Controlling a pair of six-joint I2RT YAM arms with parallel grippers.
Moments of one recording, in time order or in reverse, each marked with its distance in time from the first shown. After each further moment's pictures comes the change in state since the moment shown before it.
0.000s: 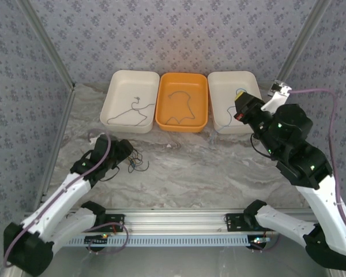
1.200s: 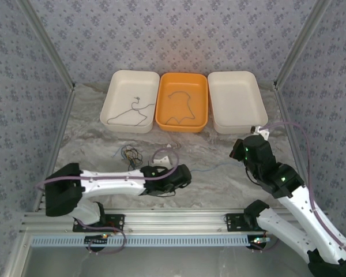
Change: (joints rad) left arm -0.828 0.695 0.312 0.121 -0.168 -0.651; right arm -0.069 -0.231 -0.605 -0.182 0.065 0.018
